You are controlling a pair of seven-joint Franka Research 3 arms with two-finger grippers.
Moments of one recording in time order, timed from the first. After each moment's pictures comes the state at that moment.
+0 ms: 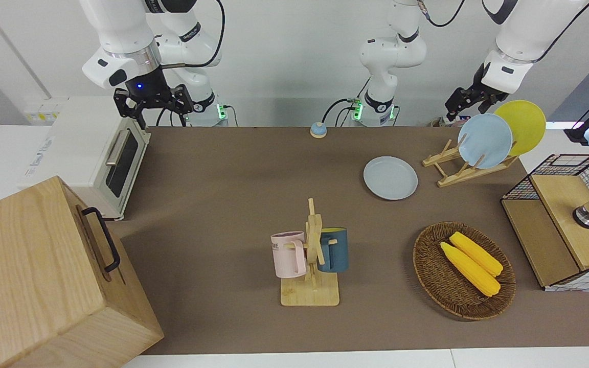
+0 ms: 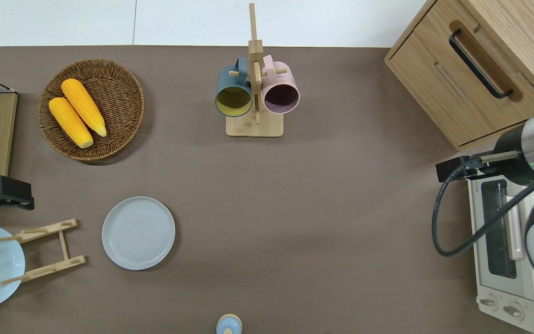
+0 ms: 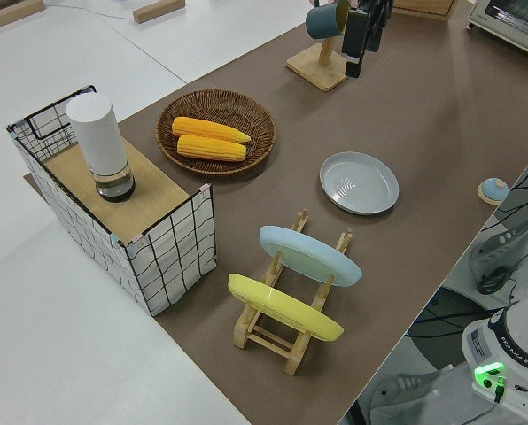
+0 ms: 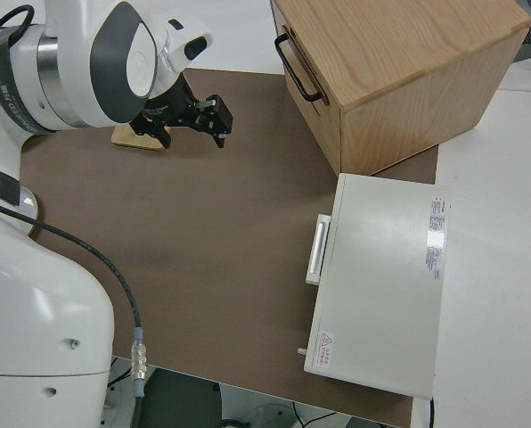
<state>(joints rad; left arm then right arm) -0.01 -0.06 0.03 -1.59 0.03 1.39 -0.18 -0.15 0.02 0.28 -1.49 -0.02 1.48 0.04</state>
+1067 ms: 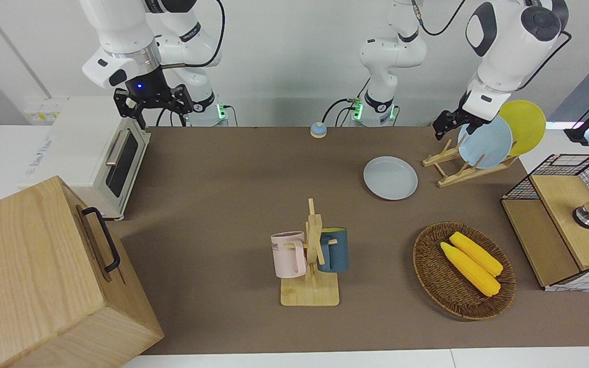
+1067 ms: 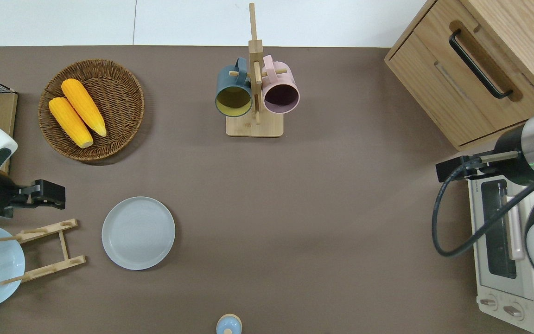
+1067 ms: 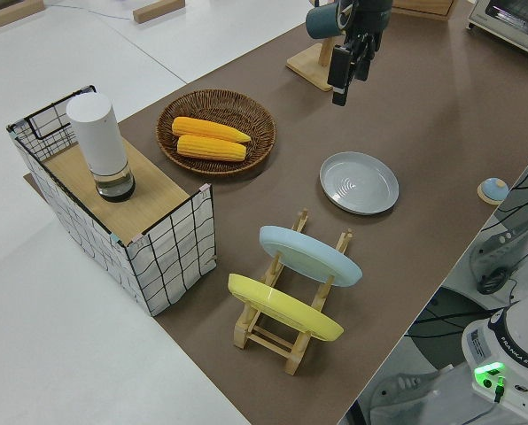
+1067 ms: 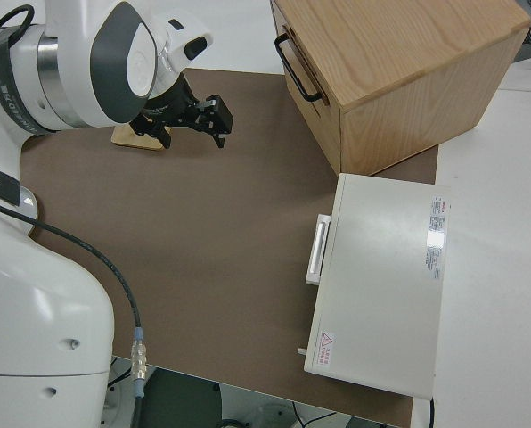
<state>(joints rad) -0.02 -0.07 0.03 -1.79 0.03 1.58 -0.13 -0.15 0.02 0.28 -1.49 -0.02 1.48 0.04</state>
